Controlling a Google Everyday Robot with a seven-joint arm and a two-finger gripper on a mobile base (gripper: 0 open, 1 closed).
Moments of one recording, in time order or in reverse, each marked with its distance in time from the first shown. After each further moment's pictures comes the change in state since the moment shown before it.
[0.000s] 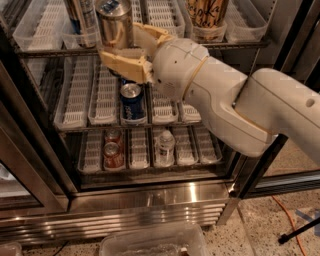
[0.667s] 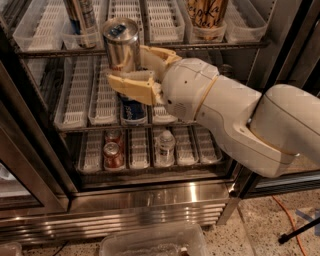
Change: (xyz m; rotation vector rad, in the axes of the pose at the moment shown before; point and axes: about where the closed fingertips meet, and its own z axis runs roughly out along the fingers) arm 0.014 0.022 -0.031 -0.020 0.076 0.051
